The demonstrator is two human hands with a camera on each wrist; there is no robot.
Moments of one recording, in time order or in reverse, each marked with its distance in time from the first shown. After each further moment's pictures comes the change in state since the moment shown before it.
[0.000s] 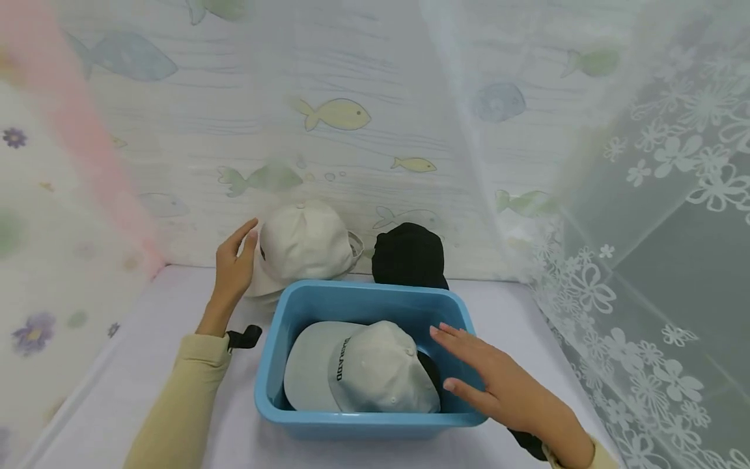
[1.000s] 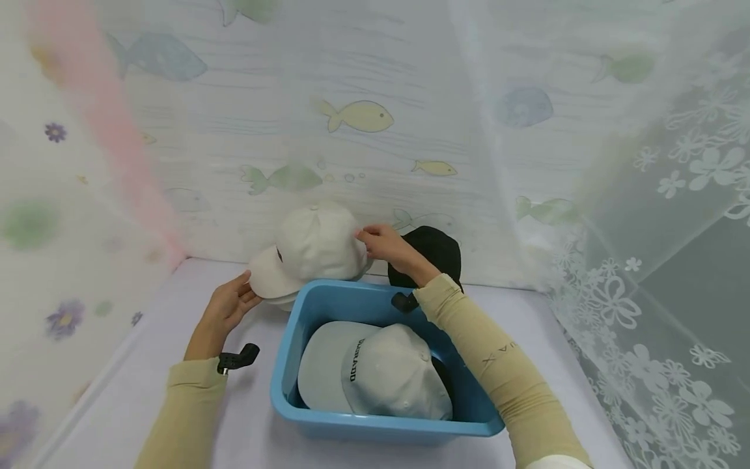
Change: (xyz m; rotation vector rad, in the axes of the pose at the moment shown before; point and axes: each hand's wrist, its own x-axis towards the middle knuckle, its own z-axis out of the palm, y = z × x) left_hand -0.042 -0.054 -0.049 -0.659 -0.135 -0.801; right_hand 0.287 0.022 0.033 0.731 -0.094 0.445
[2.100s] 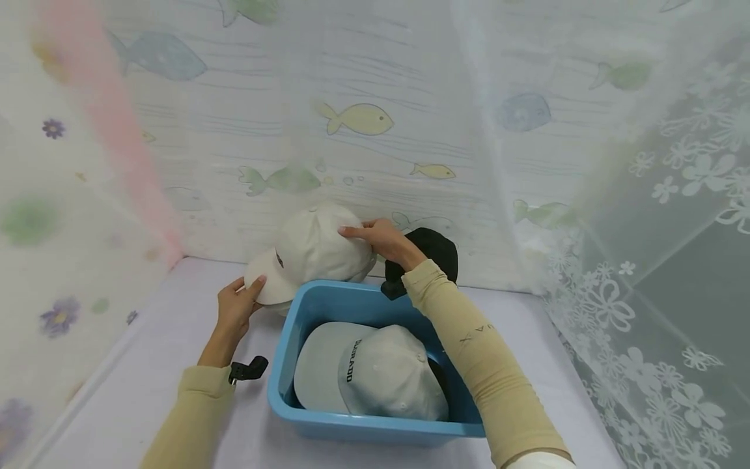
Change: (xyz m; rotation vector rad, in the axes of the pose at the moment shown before) left_hand 0.006 -0.031 0.031 0.328 0.273 0.193; right_hand 0.026 -0.001 -0.012 0.031 0.005 0.077
